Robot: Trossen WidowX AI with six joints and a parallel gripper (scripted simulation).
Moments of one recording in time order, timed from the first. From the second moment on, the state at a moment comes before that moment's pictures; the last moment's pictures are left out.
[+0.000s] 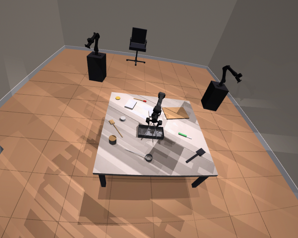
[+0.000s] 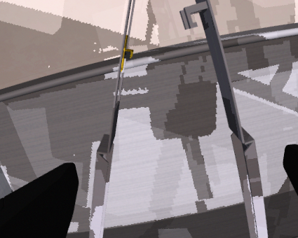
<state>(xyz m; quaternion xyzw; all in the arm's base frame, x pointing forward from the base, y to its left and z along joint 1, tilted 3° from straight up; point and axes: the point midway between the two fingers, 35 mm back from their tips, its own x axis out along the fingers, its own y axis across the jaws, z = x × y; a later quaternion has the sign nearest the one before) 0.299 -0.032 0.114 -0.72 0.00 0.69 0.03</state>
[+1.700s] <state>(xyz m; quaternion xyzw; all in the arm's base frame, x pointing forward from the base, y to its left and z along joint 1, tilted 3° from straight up) 0.296 -0.030 0.050 -0.72 0.00 0.69 0.03</state>
